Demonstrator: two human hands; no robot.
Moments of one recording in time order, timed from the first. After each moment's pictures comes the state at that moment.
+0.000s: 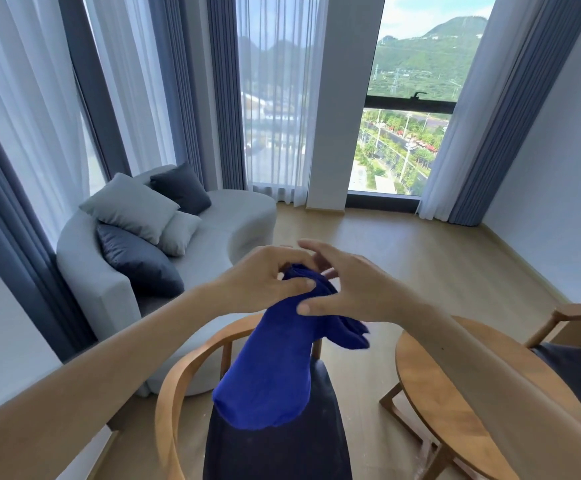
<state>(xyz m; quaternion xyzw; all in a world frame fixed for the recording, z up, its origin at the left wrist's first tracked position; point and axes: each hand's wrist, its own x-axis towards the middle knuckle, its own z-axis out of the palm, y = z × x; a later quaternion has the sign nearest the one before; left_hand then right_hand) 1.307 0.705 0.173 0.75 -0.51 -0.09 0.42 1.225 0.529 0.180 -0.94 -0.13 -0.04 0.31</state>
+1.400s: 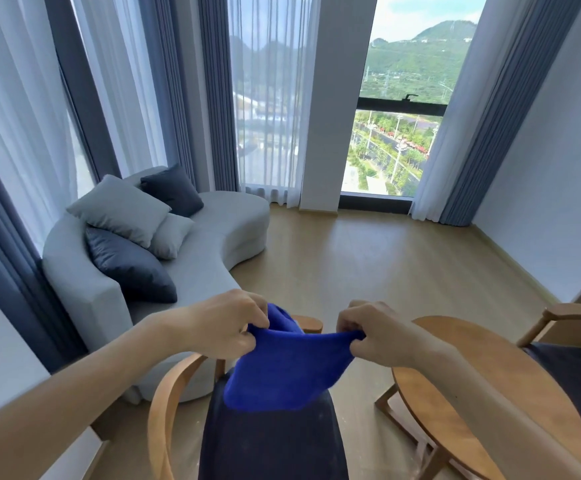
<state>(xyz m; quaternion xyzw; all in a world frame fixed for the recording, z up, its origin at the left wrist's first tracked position) 1.322 0.743 0.145 0.82 -0.55 -0.12 0.12 1.205 0.499 0.130 -0.98 -0.04 0.04 0.17</state>
